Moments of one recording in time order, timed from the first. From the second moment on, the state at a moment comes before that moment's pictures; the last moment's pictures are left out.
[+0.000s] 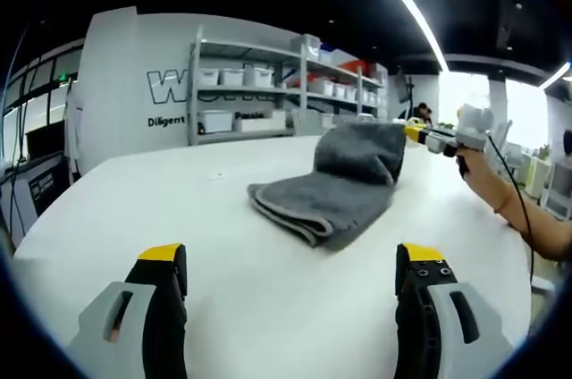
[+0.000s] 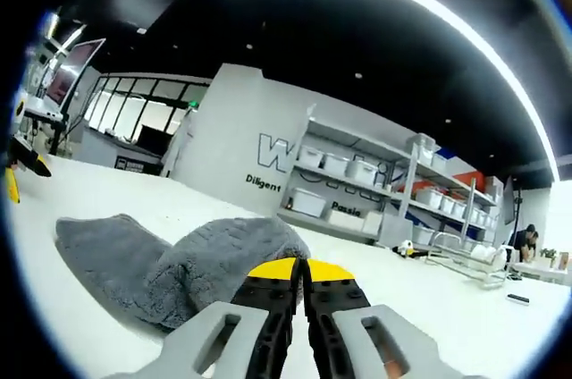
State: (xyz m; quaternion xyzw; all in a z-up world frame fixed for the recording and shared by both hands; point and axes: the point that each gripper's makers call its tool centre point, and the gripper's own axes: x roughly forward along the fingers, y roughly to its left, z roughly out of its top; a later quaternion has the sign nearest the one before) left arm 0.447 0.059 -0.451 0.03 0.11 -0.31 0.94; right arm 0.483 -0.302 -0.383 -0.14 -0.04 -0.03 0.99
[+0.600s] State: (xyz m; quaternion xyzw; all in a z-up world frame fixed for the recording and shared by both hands) left arm 0.448 0.060 -0.451 0.03 0.11 -0.31 0.94; right arm 0.489 -0.351 -0.443 -0.11 0.08 -0.09 0.99
